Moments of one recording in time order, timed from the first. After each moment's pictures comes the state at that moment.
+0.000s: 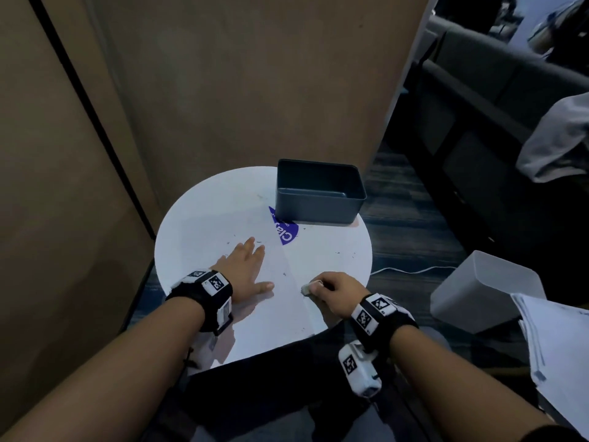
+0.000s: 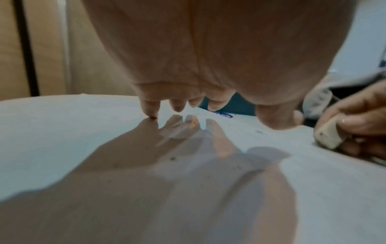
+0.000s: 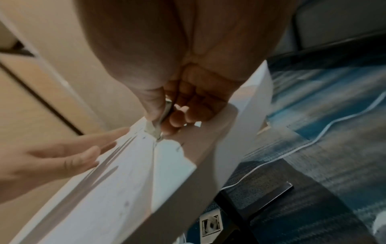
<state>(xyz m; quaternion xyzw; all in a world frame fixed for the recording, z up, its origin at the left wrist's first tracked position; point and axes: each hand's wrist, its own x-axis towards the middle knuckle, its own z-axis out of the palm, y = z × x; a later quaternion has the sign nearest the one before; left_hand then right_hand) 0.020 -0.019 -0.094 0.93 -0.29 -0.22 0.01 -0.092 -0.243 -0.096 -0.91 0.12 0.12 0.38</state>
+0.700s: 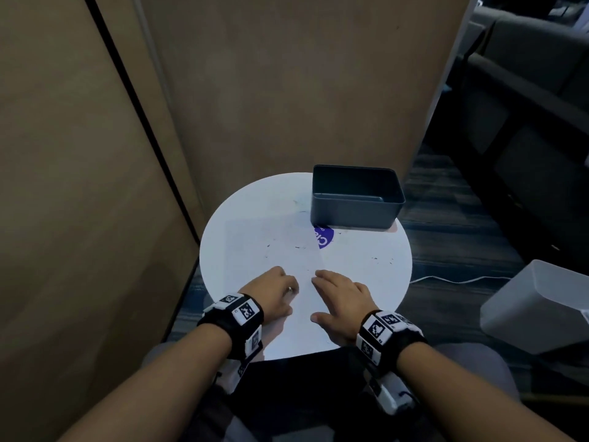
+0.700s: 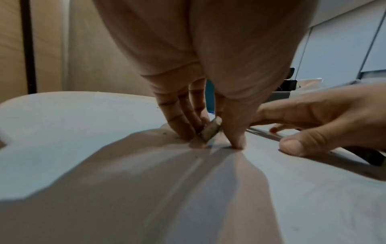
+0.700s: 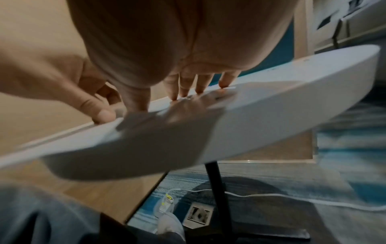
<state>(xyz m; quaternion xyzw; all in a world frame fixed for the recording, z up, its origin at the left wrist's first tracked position) -0.012 -0.001 -0.089 0.93 -0.29 -0.21 0.10 -0.082 -0.196 -0.115 -0.98 -0.05 0.11 0.16</state>
